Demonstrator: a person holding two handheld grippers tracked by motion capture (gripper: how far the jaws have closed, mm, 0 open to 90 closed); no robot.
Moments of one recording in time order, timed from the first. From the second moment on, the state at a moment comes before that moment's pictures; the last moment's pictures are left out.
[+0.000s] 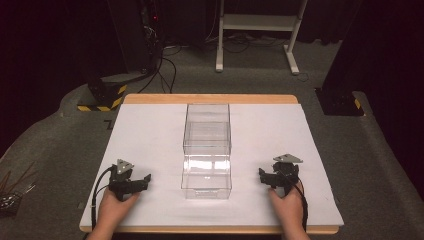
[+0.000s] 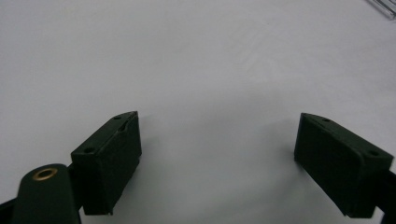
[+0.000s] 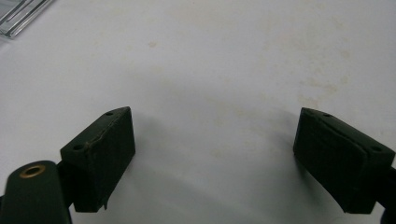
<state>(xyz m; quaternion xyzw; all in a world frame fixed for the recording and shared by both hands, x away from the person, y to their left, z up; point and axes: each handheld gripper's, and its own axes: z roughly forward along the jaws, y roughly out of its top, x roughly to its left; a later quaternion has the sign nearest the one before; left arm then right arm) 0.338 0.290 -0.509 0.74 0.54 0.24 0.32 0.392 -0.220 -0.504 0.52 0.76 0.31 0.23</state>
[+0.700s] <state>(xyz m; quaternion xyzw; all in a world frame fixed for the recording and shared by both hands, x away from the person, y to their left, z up) 0.339 0.288 -0.509 0.73 0.55 0.25 0.31 0.392 -0.220 -0.504 0.52 0.76 0.30 0.23</state>
